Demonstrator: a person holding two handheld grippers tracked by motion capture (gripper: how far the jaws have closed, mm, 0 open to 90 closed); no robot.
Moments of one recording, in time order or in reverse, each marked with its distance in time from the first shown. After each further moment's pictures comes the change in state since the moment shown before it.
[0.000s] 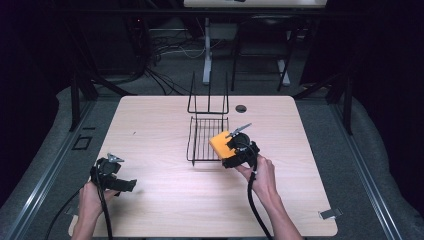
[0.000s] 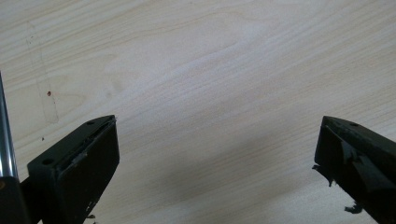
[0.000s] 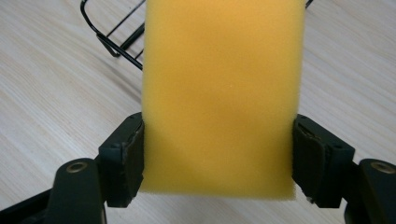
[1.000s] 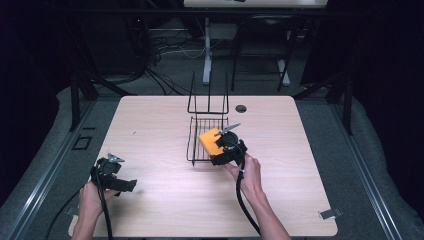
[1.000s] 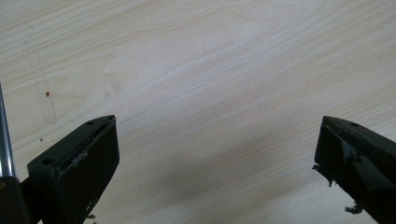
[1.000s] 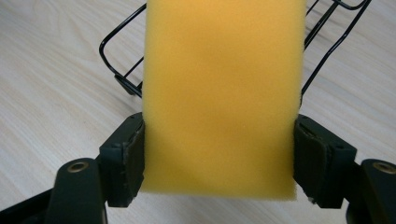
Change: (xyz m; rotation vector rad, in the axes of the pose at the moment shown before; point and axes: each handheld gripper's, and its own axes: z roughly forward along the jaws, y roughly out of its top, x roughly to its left) left arm 0.000 0.000 0.000 0.002 -0.001 0.004; right arm 0.018 0.016 0.024 -0.072 0.005 0.017
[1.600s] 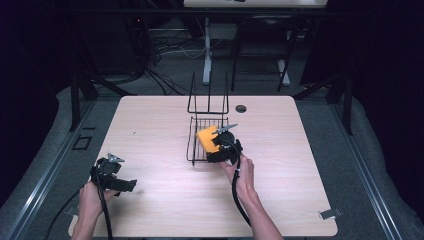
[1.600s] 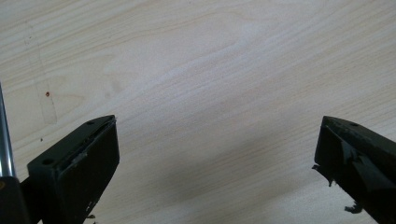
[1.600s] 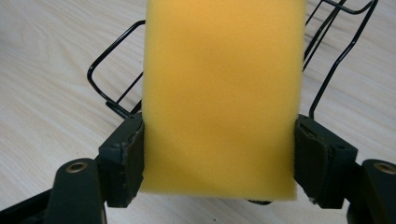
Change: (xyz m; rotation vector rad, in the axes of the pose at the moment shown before) left arm 0.000 0.000 0.000 0.001 -0.001 -0.002; right arm 0.002 0.004 0.020 -0.049 -0.009 0.068
